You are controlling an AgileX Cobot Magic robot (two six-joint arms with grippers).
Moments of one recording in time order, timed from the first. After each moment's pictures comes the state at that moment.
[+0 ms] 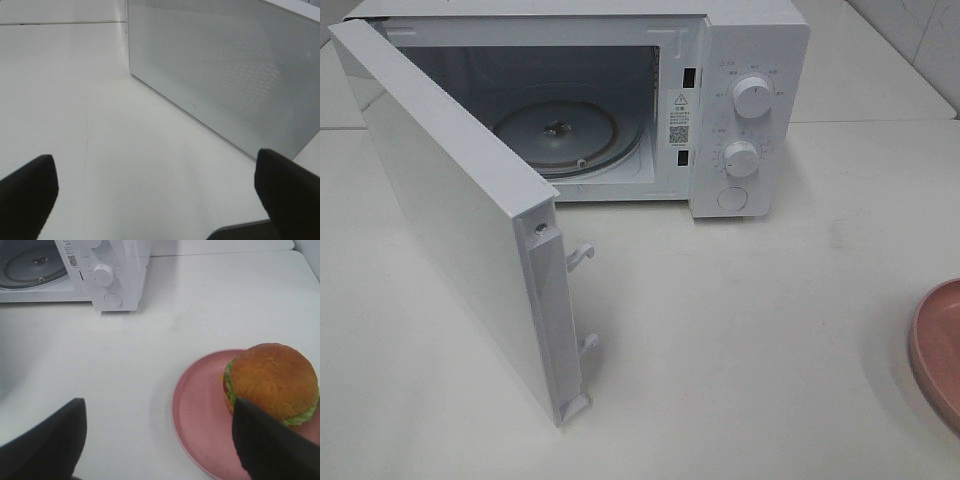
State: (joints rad) left arm -0.07 0.00 -0.52 -0.14 1.07 0.06; right arm 0.08 -0.01 -0.50 0.03 1.00 0.08
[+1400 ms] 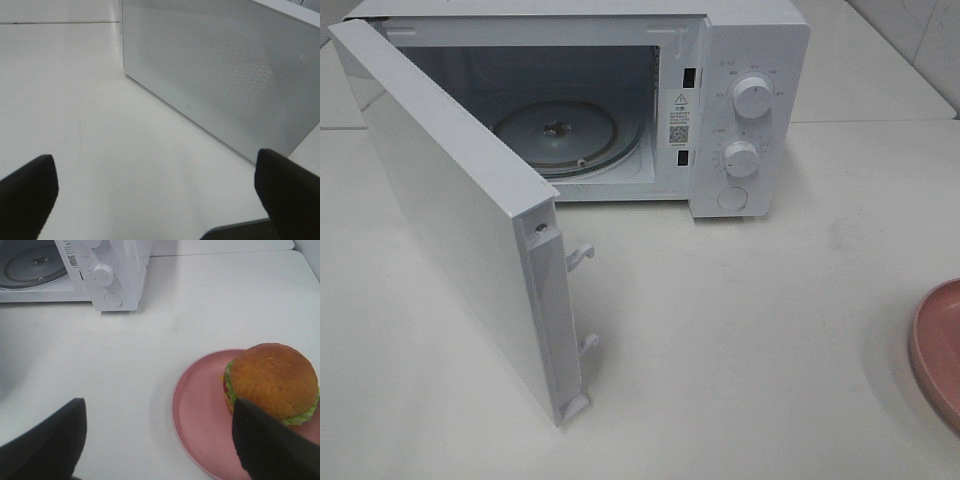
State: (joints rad) left arm -0.07 0.00 -0.52 -0.17 1.07 0.06; right arm 0.08 -0.01 -0.50 0.03 1.00 0.08
